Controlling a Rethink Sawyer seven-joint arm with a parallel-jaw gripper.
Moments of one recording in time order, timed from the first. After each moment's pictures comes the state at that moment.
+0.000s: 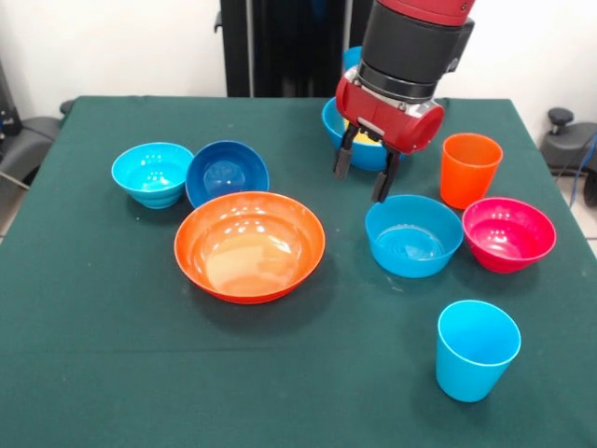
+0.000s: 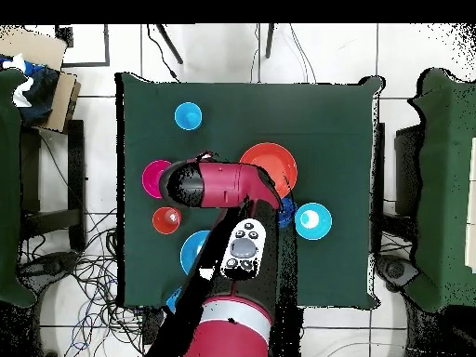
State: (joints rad) arm 0.04 -0.53 -0.22 1.50 -0.02 0.47 2.53
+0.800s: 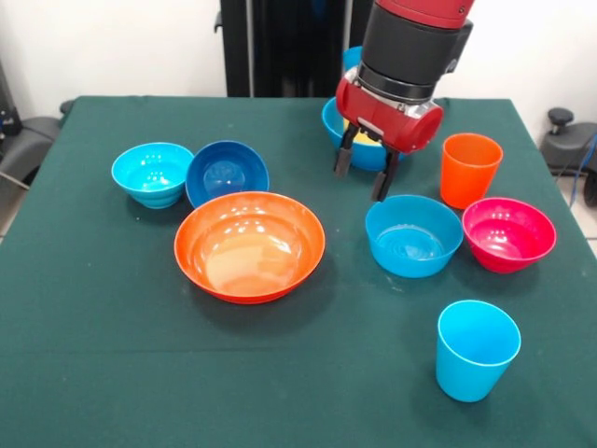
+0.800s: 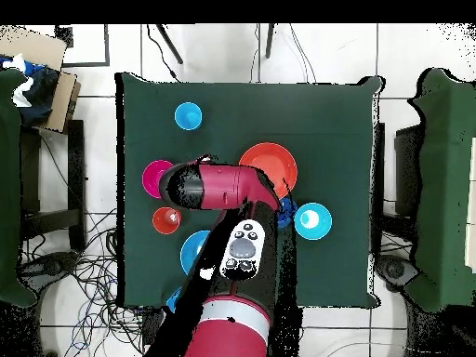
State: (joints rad) arm 0.05 -0.53 -0.22 1.51 -0.02 0.47 2.53
